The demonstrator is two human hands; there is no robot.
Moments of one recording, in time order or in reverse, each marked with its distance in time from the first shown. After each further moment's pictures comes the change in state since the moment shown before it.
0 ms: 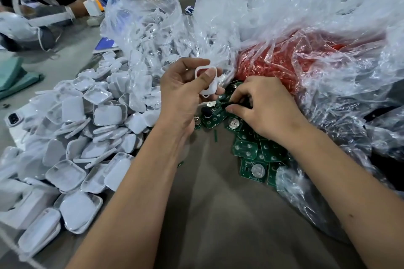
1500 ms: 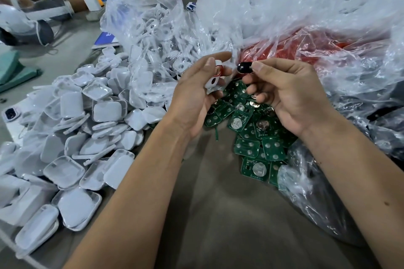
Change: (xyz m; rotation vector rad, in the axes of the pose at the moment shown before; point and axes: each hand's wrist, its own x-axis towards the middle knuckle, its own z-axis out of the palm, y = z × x) left_hand 0.001 -0.004 0.006 -0.096 -0.165 -0.174; right_hand -0.003 0.000 -0.025 1.306 0.076 0.347
